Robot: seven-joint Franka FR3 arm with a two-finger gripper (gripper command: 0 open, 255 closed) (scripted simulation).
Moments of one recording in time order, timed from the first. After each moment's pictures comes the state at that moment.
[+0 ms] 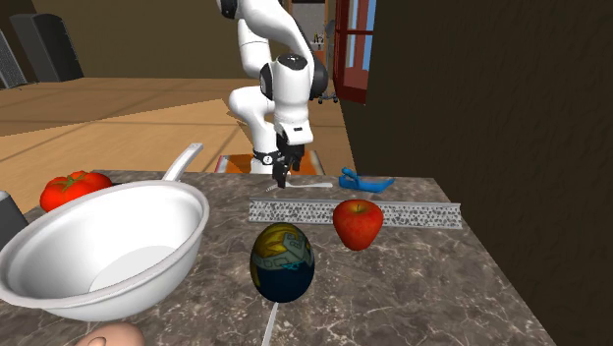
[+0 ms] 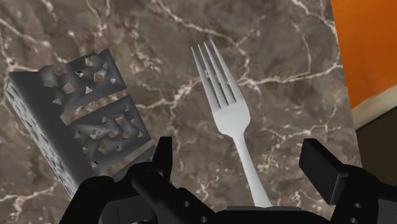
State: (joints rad) arm 0.27 -0.39 -0.07 -2.71 -0.05 2.17 -0.77
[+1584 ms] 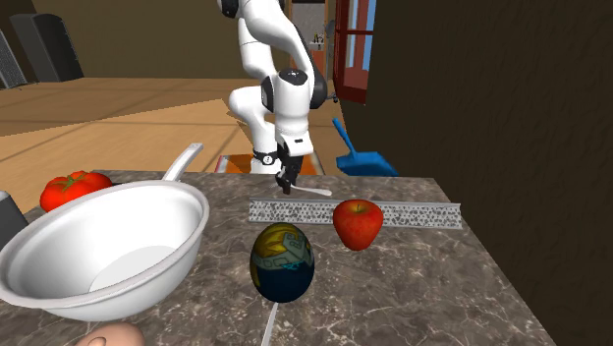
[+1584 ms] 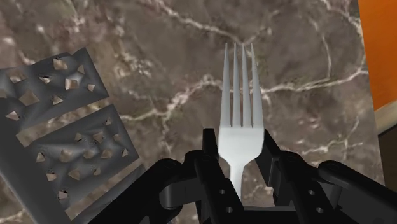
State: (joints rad) arm 0.28 -0.33 -0.07 -2.76 -0.05 2.28 -0.77
